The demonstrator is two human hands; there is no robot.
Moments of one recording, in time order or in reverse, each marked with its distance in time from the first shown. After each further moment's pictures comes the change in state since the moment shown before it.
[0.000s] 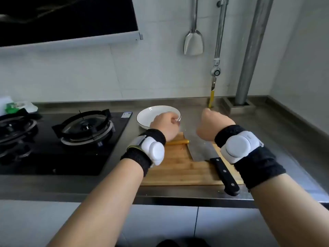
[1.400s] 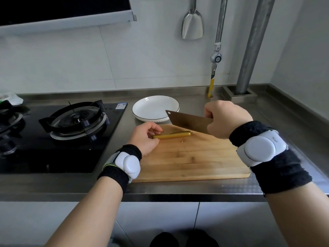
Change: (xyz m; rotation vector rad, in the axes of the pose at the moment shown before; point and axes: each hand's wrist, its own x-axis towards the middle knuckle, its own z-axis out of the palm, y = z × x) left_hand -0.033 -0.082 -0.003 -0.204 0.031 0.079; right_hand -0.005 0.023 0.003 -0.061 0.094 -0.153
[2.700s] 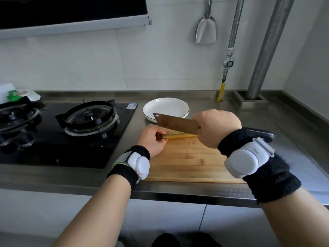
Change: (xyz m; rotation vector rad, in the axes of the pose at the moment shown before) left_hand 0.000 -0.008 -0.004 0.242 0.035 -0.016; right_hand -0.004 -0.051 0.009 -0.235 -0.009 -0.204
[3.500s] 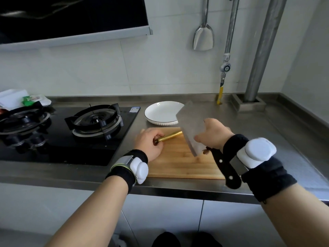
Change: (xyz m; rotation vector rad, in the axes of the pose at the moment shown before) left_hand -0.023 -0.002 -0.005 0.161 0.135 0.130; right_hand -0.018 0.010 0.013 0.892 -0.200 0.363
